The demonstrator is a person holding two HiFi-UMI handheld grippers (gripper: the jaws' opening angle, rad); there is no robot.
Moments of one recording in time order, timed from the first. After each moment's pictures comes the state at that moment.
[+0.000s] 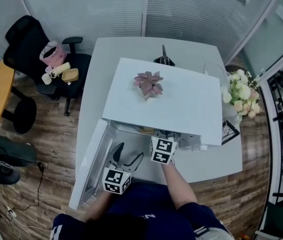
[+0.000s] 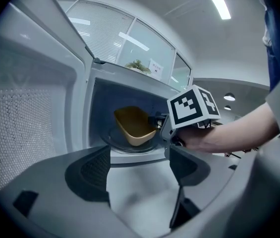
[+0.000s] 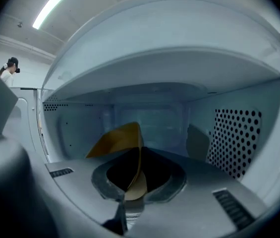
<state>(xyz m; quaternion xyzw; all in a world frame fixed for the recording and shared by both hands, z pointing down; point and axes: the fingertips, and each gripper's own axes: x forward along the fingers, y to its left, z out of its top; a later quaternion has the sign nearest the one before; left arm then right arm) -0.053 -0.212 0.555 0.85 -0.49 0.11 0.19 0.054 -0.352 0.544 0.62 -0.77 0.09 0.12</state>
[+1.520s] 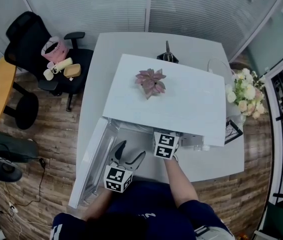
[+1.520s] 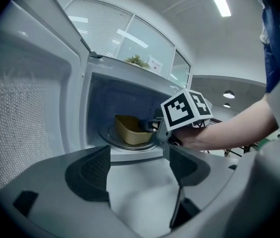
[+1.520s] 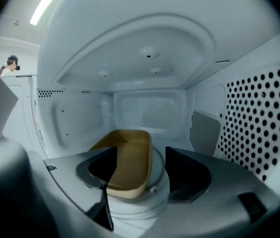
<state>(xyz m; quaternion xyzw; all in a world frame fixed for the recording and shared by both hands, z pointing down) -0.049 -0.215 0.561 0.85 -0.48 0.12 0.19 0.057 -0.365 0.573 0.61 -0.77 0.12 0.15</state>
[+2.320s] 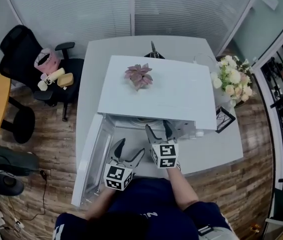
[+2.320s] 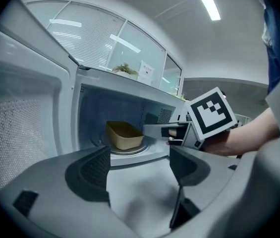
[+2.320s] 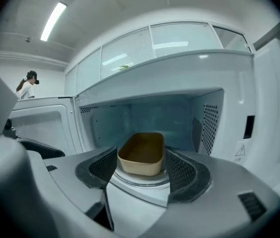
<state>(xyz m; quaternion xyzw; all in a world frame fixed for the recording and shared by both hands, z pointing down) -0.035 -0.199 0.544 0.87 -0.45 0.11 0.16 0.047 -0.287 0.543 0.55 -0.82 0.12 0.12</state>
